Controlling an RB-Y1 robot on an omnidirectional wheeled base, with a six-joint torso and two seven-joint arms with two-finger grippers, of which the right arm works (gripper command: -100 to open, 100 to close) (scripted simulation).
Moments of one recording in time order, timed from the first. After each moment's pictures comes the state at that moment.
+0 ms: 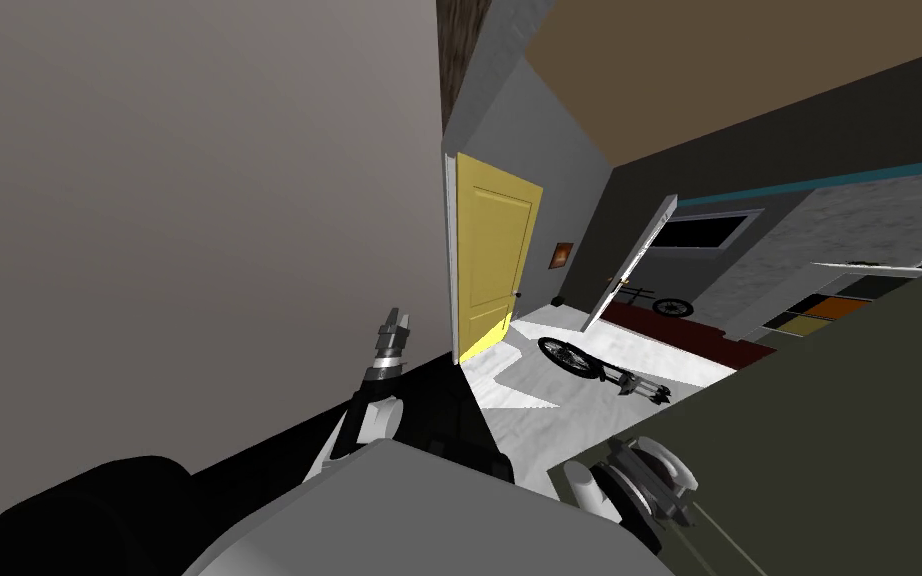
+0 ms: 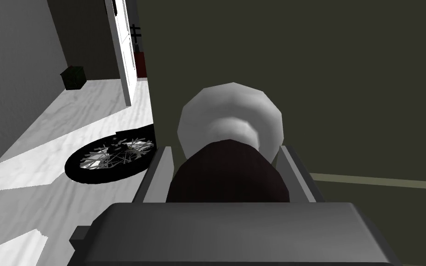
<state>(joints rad) 0.03 -0.06 -0.42 -0.83 -0.92 -0.97 -0.97</state>
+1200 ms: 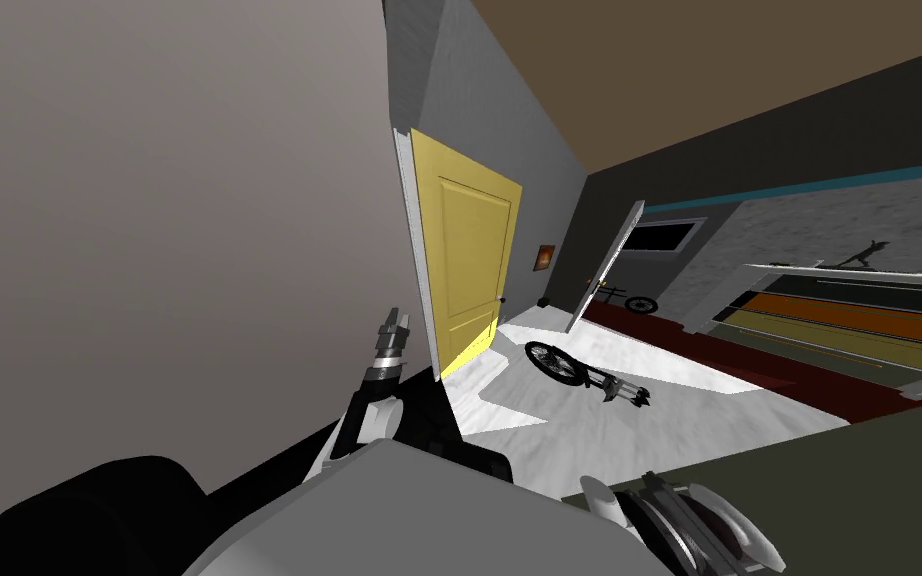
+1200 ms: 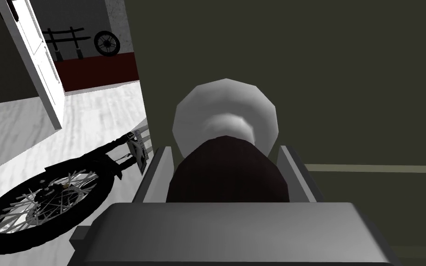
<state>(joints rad) 0.05 -0.06 -0.53 -0.83 -1.01 -0.99 -0.95</state>
